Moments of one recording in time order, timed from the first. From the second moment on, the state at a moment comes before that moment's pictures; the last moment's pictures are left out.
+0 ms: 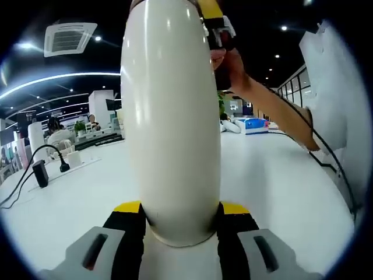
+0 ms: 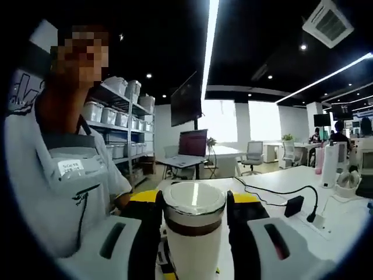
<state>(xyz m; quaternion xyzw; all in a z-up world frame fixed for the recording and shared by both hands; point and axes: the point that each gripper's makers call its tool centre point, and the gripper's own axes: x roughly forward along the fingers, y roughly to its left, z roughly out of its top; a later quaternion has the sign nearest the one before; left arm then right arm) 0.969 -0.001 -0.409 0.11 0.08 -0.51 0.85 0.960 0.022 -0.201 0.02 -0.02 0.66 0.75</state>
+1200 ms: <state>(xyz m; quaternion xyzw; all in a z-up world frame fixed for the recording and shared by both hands) 0.965 -0.001 -0.407 0.11 0.07 -0.51 0.85 0.953 0.020 -0.202 0.05 -0.05 0.19 0.98</state>
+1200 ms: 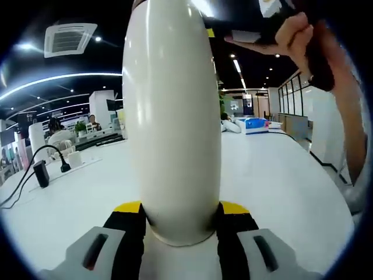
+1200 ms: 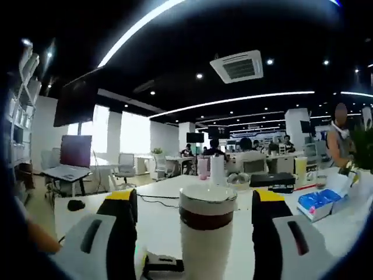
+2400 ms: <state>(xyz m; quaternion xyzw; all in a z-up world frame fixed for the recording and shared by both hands) 0.965 -0.001 -0.407 0.11 0.07 -0.52 0.85 0.965 0.005 -0.205 0.03 -0.06 0.09 0.99</state>
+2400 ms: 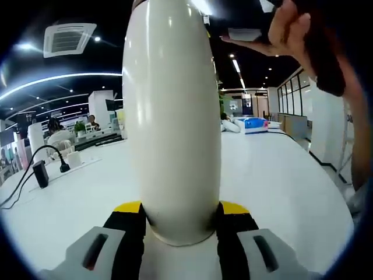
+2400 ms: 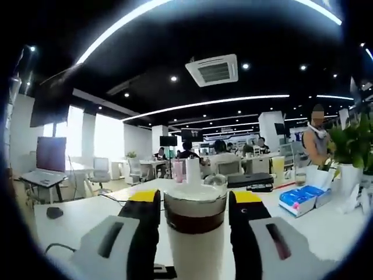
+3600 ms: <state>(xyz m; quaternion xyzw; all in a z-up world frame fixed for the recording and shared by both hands) 0.965 -0.001 -0.408 0.11 0.08 -0.51 0.85 0.971 0.009 -0.206 -0.01 -0.05 0.19 0.98</state>
